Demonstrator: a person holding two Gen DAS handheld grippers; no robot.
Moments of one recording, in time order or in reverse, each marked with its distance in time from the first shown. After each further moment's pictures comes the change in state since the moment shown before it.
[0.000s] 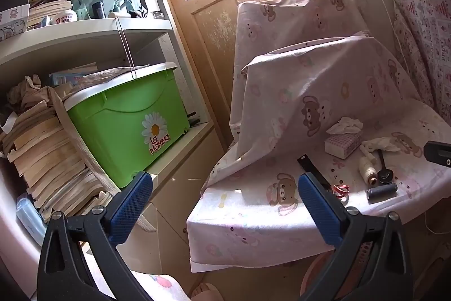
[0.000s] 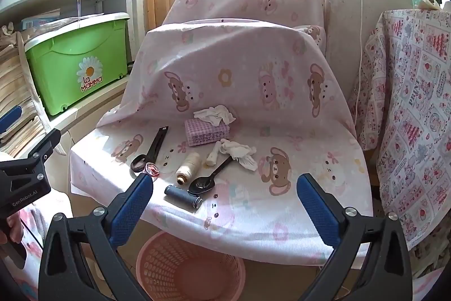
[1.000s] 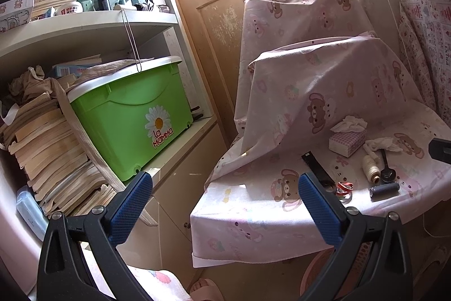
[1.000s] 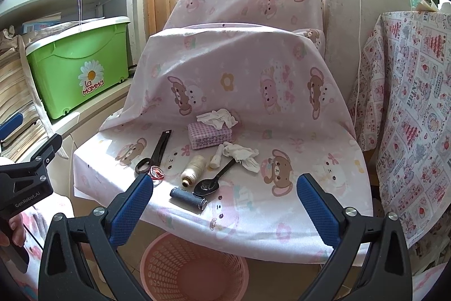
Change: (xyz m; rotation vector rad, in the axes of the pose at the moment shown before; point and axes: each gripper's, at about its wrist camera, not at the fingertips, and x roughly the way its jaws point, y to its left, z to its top) left arm 0.001 0.014 -0.002 -0.050 0.003 -0.002; right arm -0.009 0.006 0.001 0.010 -0.013 -0.002
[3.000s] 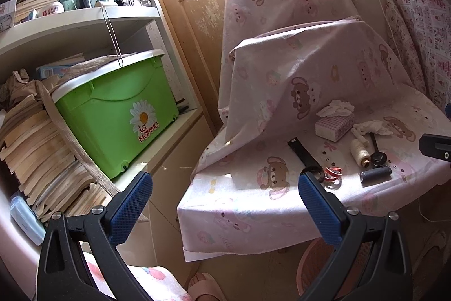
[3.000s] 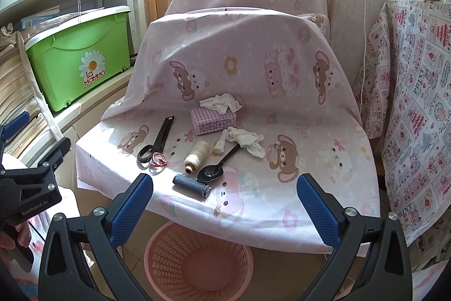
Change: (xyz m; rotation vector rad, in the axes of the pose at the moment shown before) left arm 0.007 -0.014 -0.006 0.064 0.082 -0.067; right arm 0.009 0.001 -0.005 0.010 0.073 0.017
